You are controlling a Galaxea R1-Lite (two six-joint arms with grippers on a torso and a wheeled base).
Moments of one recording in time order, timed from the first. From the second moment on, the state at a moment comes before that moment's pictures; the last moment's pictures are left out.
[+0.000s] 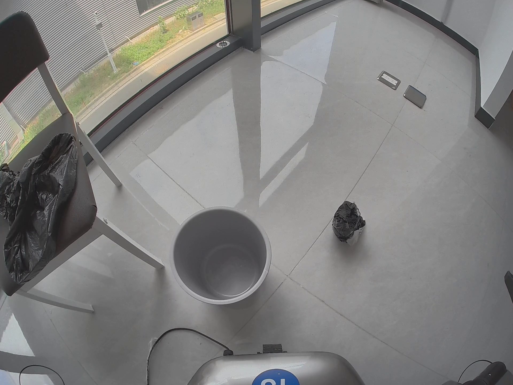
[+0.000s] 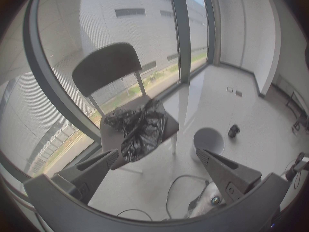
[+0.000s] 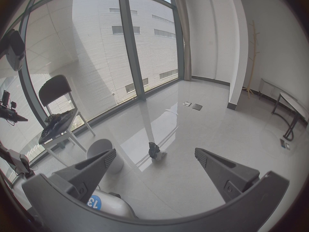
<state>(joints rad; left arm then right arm) -0.15 0.47 -0.97 0.80 0.31 0.02 0.08 0.38 -0.38 0.07 0.03 0.08</state>
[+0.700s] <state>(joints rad) -0.21 0.61 -0.75 0.64 0.37 -0.33 0.09 0.48 -0.45 0.08 0.05 -0.05</state>
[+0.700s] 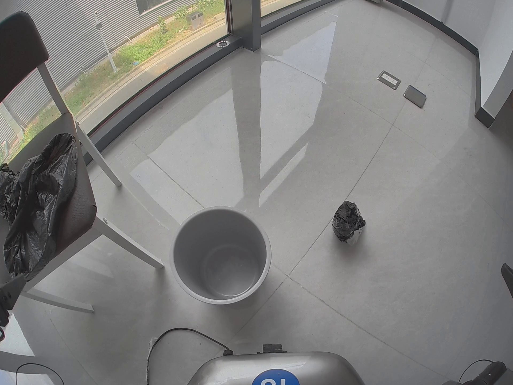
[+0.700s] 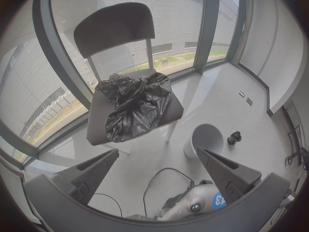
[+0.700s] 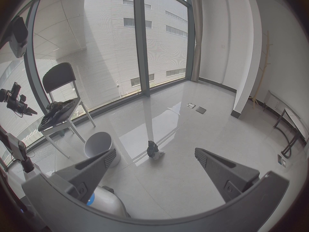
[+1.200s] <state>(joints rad) 0.01 0.72 -0.66 0.38 0.36 -0.29 0.09 0.51 -0.47 0.08 0.04 -0.07</state>
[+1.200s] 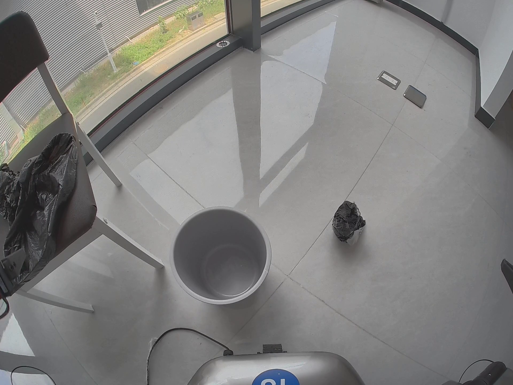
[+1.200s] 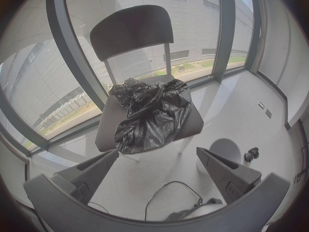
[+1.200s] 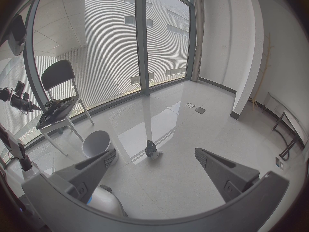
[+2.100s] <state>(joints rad) 0.72 1.01 -0.68 0.19 -0.17 -0.15 0.08 0.52 -0.46 0.12 0.05 -0.09</state>
